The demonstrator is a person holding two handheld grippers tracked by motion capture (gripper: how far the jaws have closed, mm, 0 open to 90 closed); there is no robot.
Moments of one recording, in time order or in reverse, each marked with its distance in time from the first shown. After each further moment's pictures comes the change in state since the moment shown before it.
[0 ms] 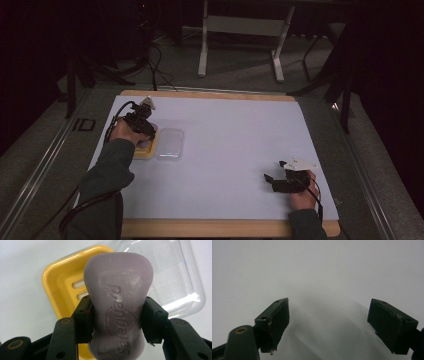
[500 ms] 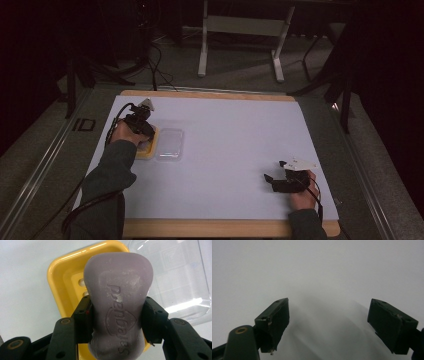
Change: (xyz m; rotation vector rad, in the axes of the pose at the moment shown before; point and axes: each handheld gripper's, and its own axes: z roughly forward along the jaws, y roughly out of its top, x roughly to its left) left arm 0.003 0.000 0.010 0.017 0.036 -0.049; right arm 0.000 0.000 0.000 0.000 0.000 -0.001
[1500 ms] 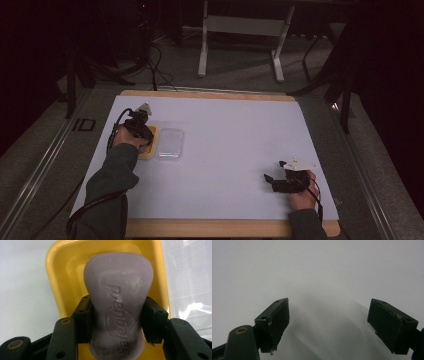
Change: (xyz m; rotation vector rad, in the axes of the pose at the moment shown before) left arm 0.008 -0.004 0.028 0.030 0.017 -0.087; right arm 0.000 0.000 0.000 0.001 0.001 -0.001
